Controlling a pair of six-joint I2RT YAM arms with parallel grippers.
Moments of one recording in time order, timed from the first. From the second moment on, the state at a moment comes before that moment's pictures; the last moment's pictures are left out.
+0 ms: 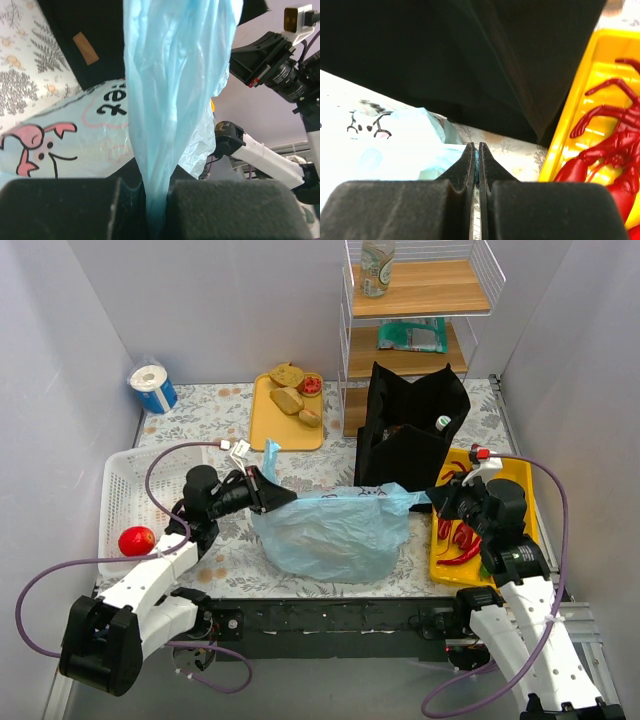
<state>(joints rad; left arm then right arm) -0.31 0.99 0.48 0.34 0.74 -0.76 0.18 0.56 0.61 -0.41 -0.21 0.29</state>
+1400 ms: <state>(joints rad) -0.70 1.57 1.24 -0.25 0.85 -0.13 0.56 0.85 0.85 -0.14 -0.72 -0.11</state>
